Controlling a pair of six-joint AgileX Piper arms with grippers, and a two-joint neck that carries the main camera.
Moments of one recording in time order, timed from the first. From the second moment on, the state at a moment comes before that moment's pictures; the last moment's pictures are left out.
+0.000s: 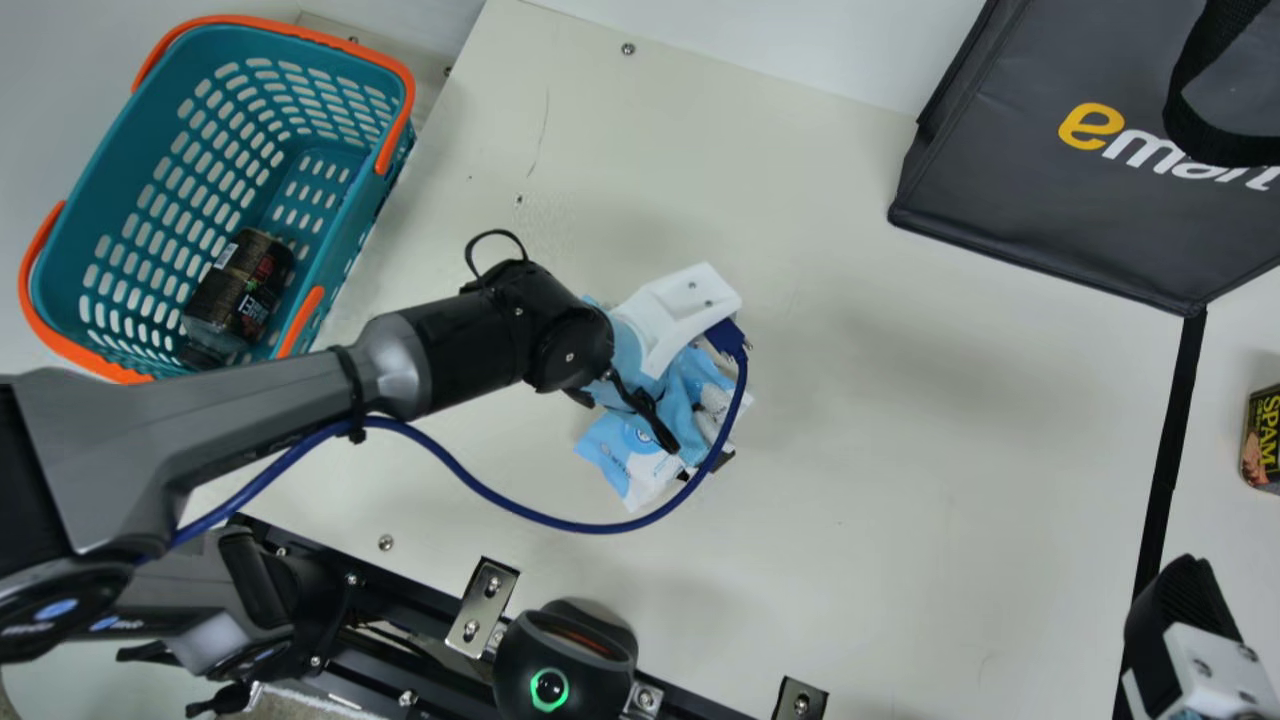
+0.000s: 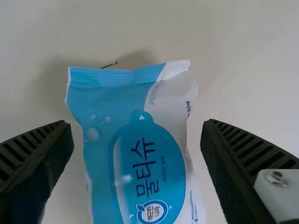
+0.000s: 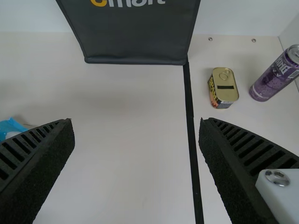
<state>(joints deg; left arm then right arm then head) -38.4 95.7 -57.7 -18.7 37.4 7.7 0.7 42.7 -69.8 -0.8 69.7 0.0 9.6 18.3</state>
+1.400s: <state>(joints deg) -21.2 57.5 -56.2 -7.0 59.5 -10.5 0.7 42.7 -69.8 -0.8 69.7 0.0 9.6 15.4</state>
